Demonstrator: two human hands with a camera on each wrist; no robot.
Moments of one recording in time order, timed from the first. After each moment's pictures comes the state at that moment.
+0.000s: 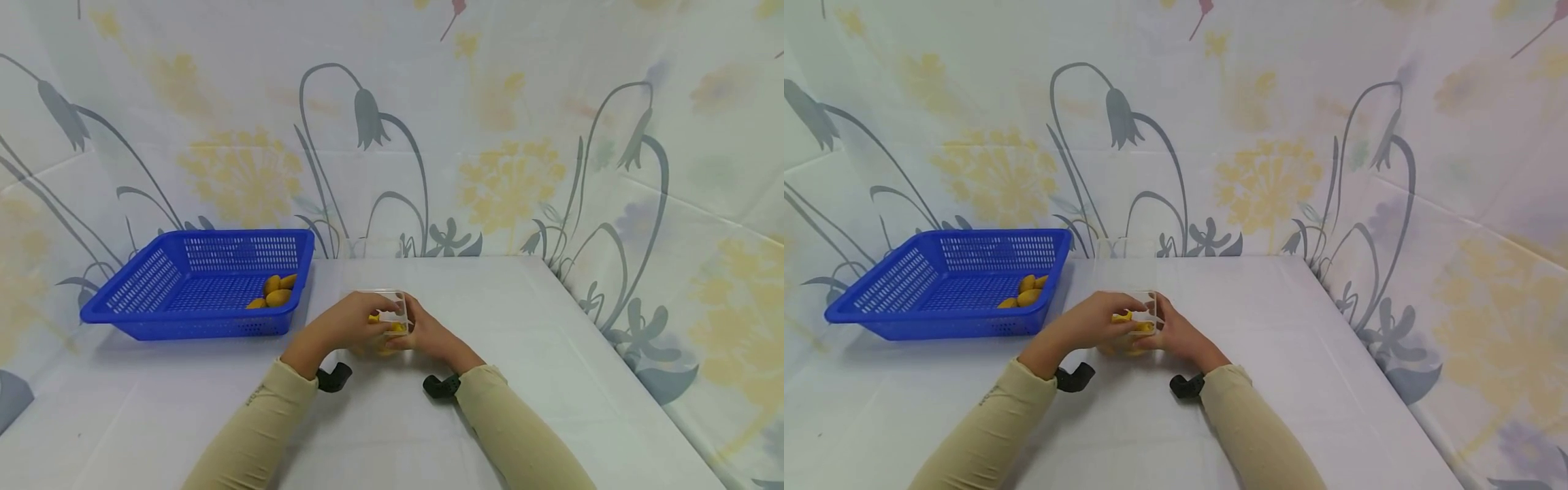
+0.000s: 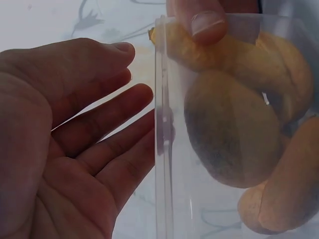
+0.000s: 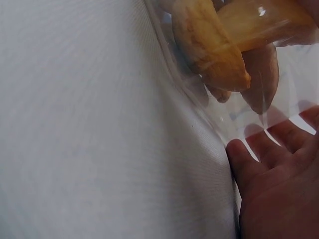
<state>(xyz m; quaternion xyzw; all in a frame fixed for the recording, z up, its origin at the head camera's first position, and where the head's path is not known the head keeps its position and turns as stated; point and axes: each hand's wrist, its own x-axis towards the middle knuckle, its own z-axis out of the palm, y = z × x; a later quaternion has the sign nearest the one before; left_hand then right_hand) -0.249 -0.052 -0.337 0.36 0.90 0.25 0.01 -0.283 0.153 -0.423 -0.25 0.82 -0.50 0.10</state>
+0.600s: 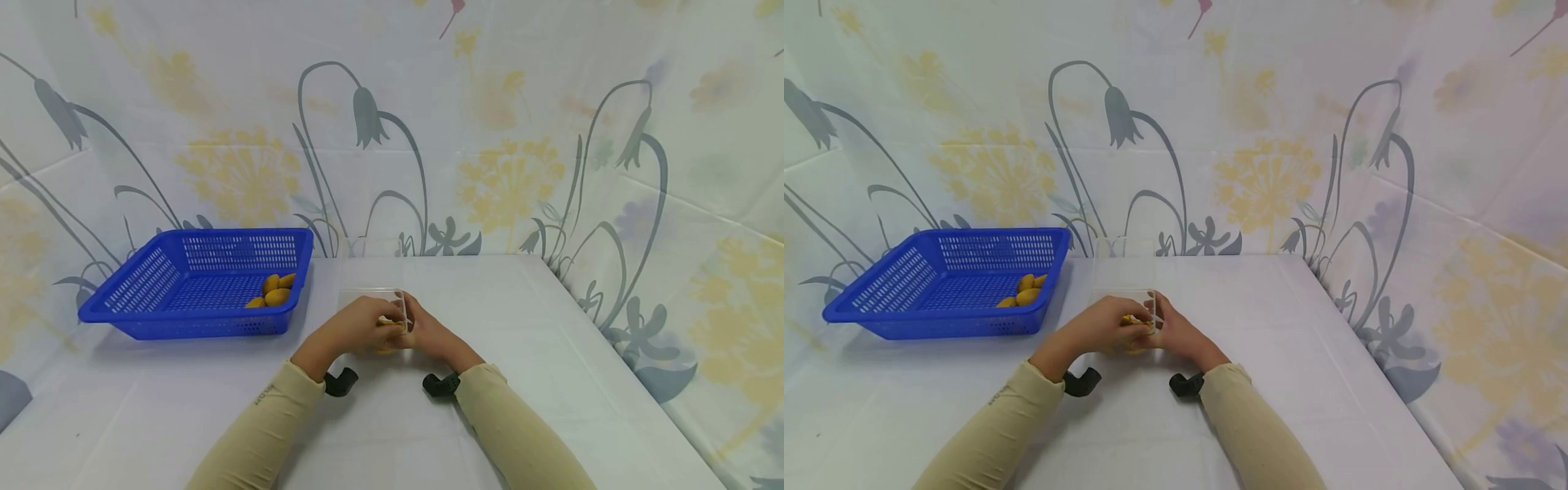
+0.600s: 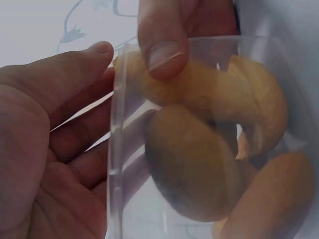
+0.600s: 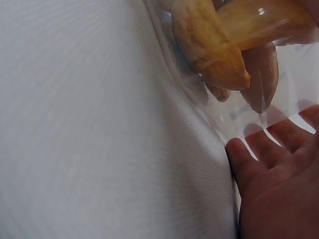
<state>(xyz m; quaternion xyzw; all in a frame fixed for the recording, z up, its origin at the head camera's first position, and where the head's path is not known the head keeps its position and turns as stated) -0.251 -0.040 -0.348 0.38 0.89 0.25 -0.01 -0.283 0.153 -0.422 -0.23 0.84 -0.48 0.10</state>
